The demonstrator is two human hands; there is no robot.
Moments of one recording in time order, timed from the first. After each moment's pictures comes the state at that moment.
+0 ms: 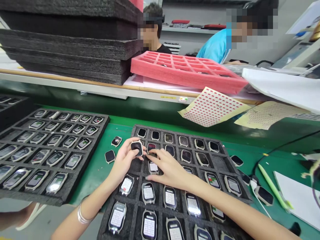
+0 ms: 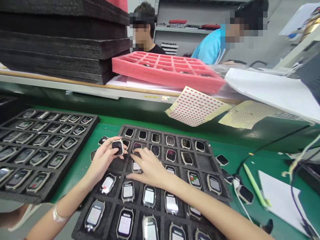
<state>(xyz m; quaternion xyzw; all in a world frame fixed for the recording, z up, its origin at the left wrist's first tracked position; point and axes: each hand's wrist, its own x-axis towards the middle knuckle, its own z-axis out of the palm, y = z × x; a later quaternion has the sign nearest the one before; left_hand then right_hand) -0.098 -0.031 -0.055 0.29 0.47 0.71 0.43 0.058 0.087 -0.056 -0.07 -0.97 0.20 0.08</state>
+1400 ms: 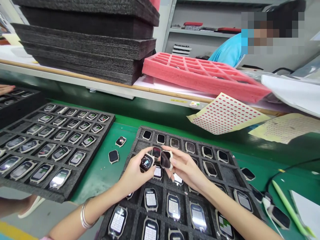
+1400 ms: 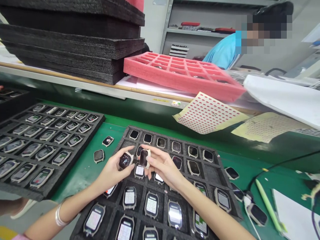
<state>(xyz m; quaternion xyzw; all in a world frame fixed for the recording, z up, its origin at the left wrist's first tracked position) -0.081 -0.032 -0.065 0.45 0.60 0.58 0.32 0.063 0.101 -0.044 -0.16 -0.55 0.81 0.13</state>
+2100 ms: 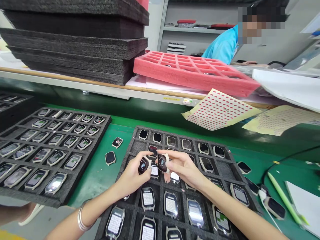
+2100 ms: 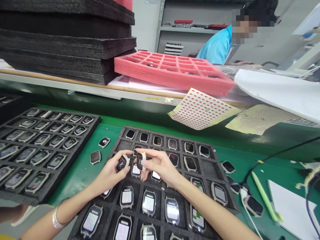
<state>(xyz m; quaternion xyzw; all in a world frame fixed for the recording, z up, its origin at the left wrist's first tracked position) -0.079 -0.034 -0.068 0.49 0.60 0.53 0.34 0.072 0.101 -0.045 -0.14 -0.58 0.79 0.14</state>
